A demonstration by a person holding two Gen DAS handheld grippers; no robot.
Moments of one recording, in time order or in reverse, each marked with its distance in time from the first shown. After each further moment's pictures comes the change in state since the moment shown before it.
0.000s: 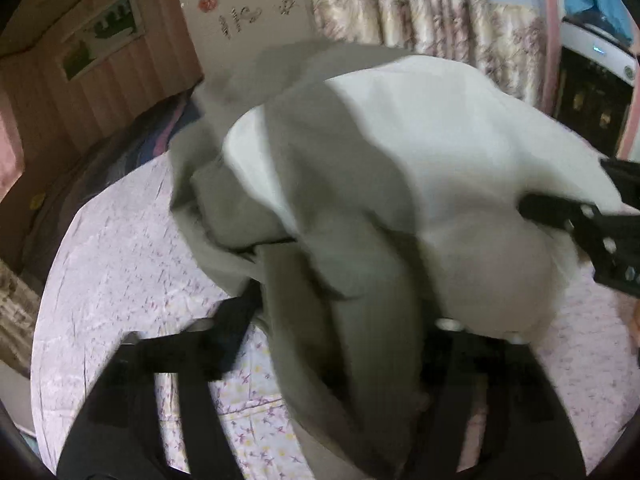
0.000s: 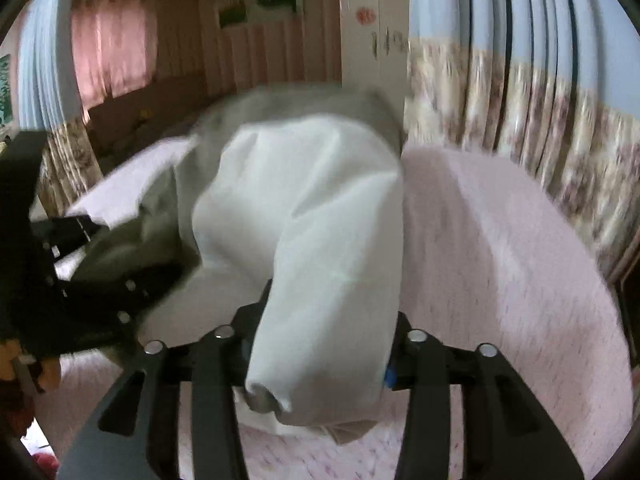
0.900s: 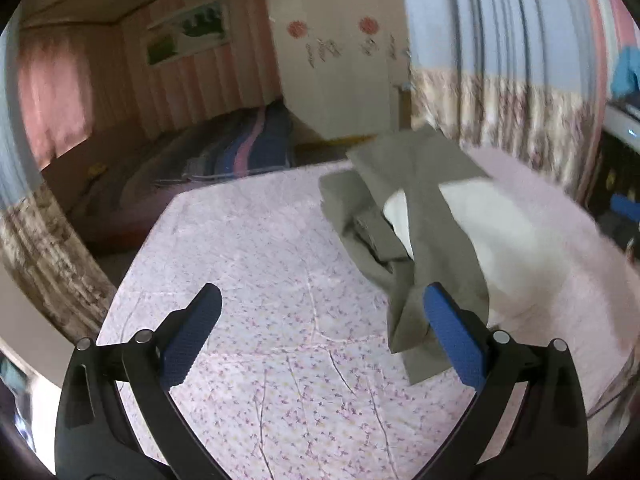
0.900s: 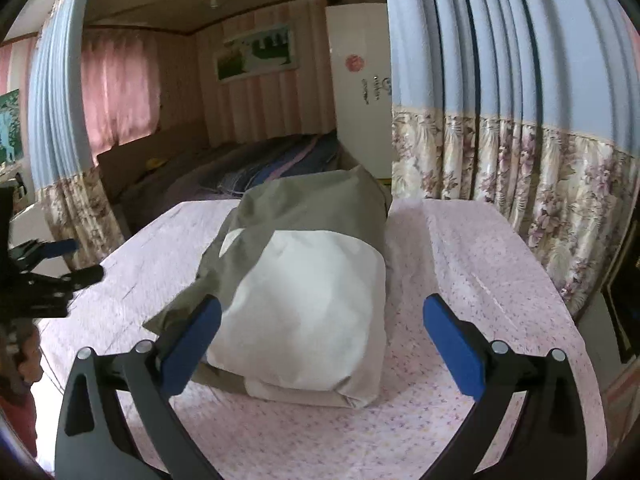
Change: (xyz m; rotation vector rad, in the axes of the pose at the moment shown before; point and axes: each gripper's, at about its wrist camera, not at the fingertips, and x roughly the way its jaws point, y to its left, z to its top) left arm -0.175 0.083 -0.031 -0.234 -0.166 0.185; right arm -0.126 0.019 0.017 0.050 -0.244 -0.029
